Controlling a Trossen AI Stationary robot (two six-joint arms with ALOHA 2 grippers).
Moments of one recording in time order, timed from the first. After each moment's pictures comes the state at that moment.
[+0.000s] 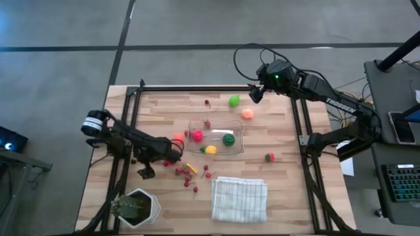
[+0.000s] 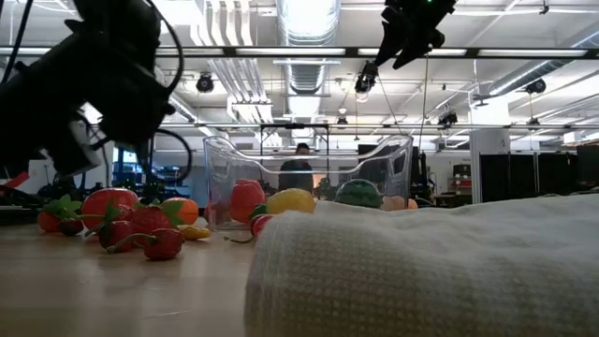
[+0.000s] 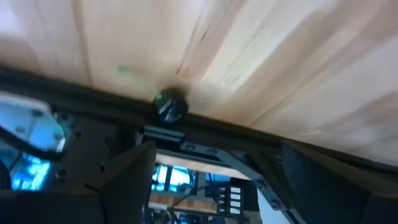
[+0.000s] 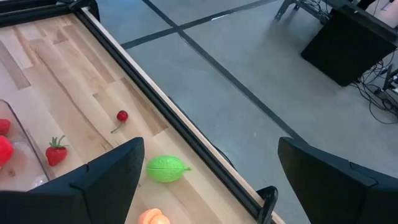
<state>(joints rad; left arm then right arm) -0.18 1.64 0.82 -1.38 0.29 -0.49 -0.45 1.26 1.35 -0.72 0.36 -0.03</state>
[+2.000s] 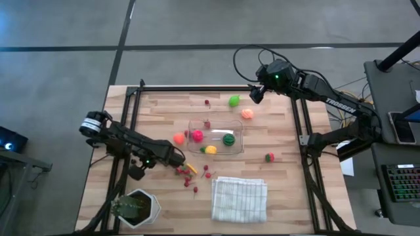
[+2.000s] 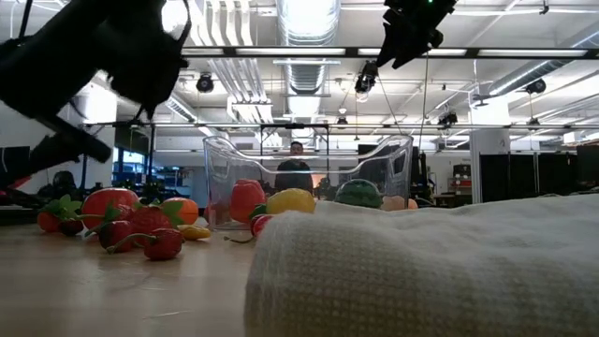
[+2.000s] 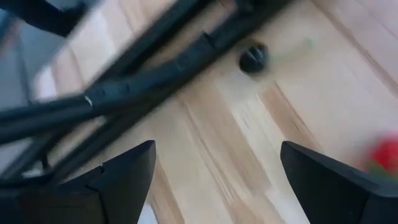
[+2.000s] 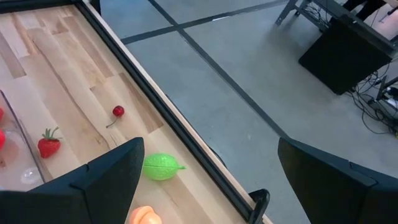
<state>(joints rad) -0.25 1.63 0.97 -1.41 0.28 -2.68 -0.45 1.26 1.35 -0.72 0.36 -0.09</state>
